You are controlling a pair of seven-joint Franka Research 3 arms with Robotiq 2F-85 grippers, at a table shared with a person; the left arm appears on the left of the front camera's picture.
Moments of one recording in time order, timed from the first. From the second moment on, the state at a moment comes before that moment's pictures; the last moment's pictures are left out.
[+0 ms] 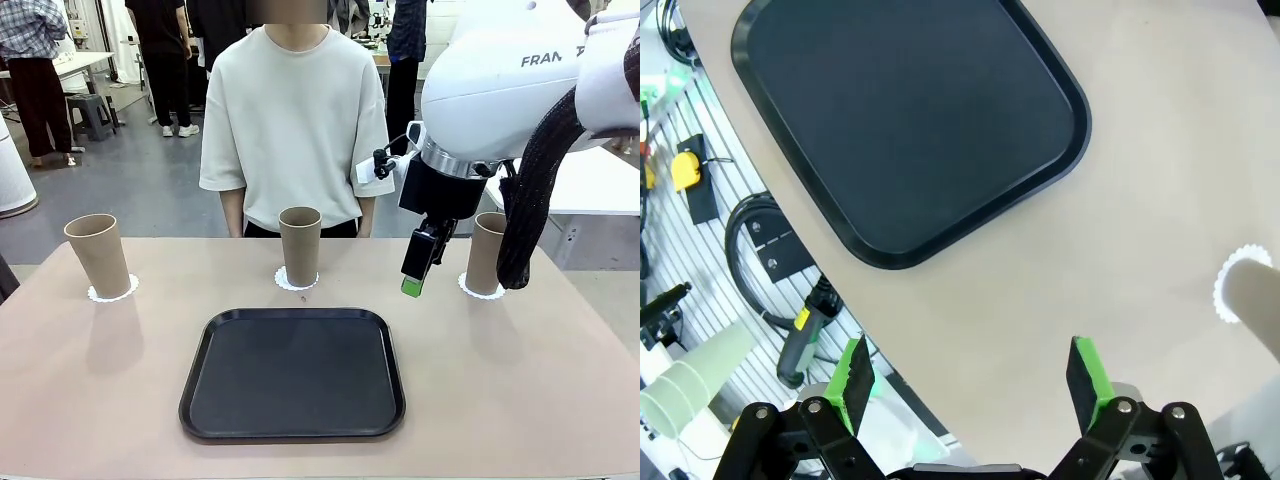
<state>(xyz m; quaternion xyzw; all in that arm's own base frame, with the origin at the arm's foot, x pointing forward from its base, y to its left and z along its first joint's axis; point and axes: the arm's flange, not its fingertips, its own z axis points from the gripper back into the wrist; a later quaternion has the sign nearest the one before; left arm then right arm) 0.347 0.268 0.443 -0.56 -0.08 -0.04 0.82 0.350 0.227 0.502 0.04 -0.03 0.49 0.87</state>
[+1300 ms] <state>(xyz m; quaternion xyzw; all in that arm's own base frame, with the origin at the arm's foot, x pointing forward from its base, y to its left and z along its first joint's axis) 0.347 0.268 0.442 -0.56 -0.08 -0.03 0.82 0.260 -0.130 0.505 0.51 -0.23 0.08 0.83</state>
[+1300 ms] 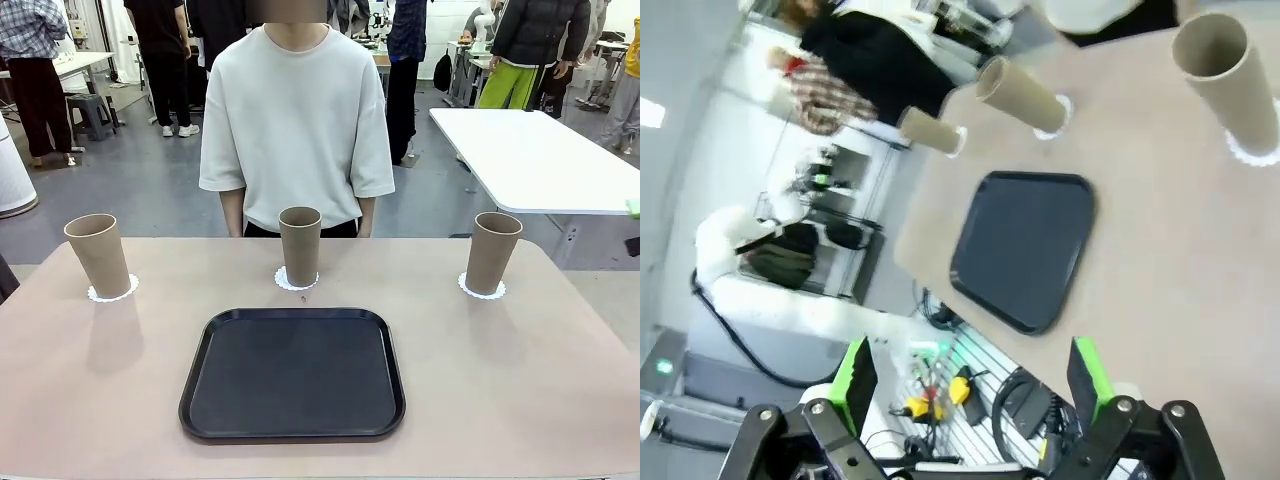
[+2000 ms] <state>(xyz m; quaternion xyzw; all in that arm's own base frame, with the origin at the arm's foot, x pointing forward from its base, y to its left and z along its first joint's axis) 0.347 0.268 0.443 -0.56 -0.08 -0.03 0.82 0.213 -0.170 0.451 0.59 -0.19 0.10 0.78</state>
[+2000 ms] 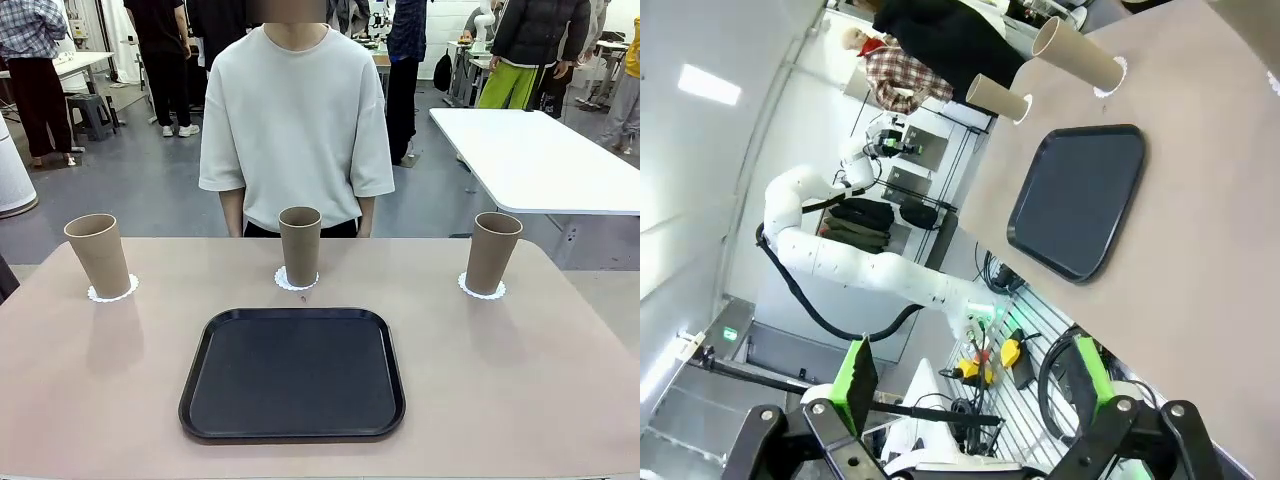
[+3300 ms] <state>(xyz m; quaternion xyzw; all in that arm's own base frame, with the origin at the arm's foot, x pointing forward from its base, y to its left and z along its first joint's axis) 0.347 0.268 0.443 -0.56 -0.08 -0.03 0.82 0.284 -0.176 0.383 0.65 -0.13 -0.04 0.75</state>
